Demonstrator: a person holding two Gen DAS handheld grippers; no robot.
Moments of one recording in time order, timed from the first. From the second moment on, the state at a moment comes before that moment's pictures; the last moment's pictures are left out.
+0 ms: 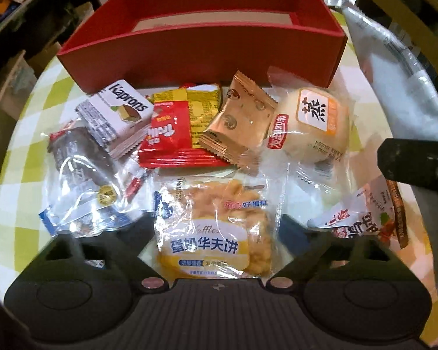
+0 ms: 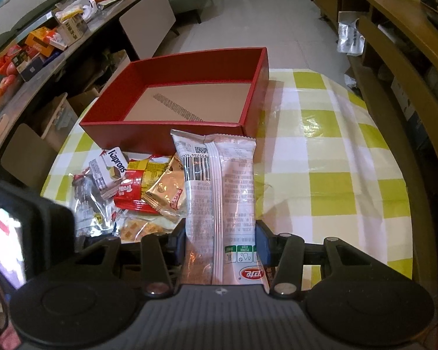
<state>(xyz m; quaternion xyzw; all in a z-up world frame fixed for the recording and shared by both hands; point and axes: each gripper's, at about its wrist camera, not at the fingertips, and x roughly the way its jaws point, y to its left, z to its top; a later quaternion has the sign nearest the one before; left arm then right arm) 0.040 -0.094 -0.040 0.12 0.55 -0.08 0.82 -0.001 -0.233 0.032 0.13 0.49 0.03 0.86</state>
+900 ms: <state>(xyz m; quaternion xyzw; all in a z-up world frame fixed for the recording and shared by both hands) 0.071 -0.058 0.038 0.04 0.48 -0.07 0.87 0.036 -0.230 0.051 0.12 0.46 0.01 0.88</state>
